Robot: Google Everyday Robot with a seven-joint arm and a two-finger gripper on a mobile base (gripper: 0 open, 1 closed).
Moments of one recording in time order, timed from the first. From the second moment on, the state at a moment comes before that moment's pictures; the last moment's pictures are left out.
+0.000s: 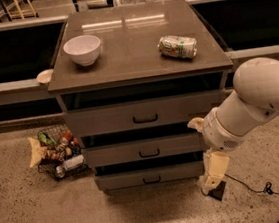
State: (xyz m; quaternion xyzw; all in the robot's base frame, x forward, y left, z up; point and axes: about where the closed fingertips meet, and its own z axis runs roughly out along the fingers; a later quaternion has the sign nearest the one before) arm 0.435 -0.139 0.724 -0.67 0.71 0.13 0.17
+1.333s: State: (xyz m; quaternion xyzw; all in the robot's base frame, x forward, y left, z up) arm 0.453 -0.161 0.515 -0.70 0.68 0.14 0.19
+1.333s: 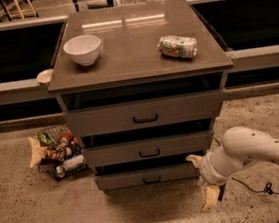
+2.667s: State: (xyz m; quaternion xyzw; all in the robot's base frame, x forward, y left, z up) arm 0.489 -0.138 0.348 -0.71 0.65 0.20 0.18
